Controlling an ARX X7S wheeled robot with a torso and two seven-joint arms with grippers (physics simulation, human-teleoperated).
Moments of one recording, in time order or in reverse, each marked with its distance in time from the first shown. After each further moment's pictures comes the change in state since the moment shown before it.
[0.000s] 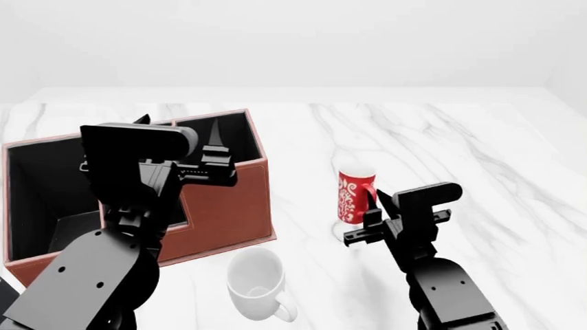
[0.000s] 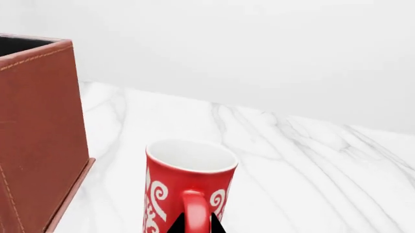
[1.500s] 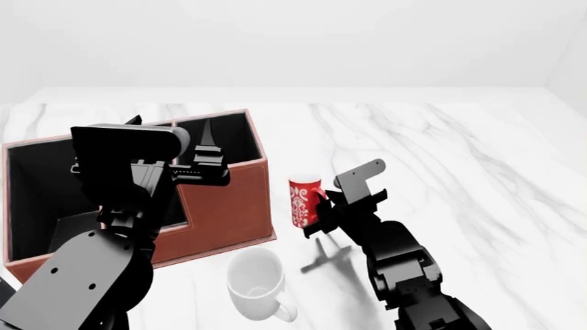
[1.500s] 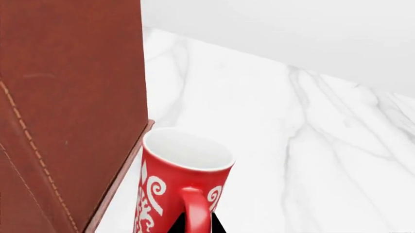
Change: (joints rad) left arm 0.007 -0.033 -0.006 -0.002 -0.032 0.015 -0.032; right arm 0.484 -0.256 -0.144 1.003 -0.100 -0.299 -0.245
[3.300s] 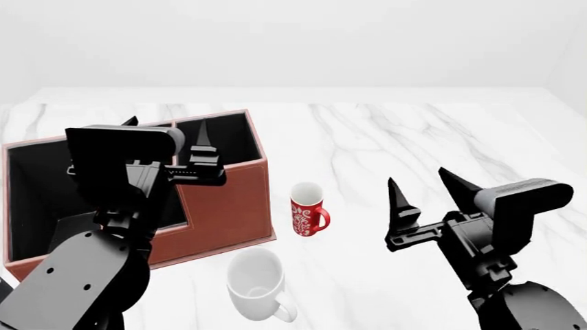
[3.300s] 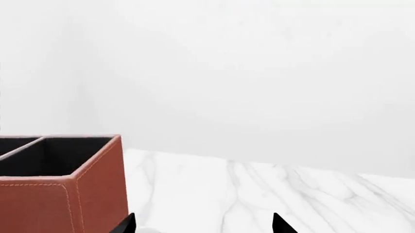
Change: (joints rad) left arm 0.006 -0.027 0.000 -0.012 -0.038 0.026 -0.024; right arm -0.722 0.367 0.481 -1.659 0.322 0.584 0.131
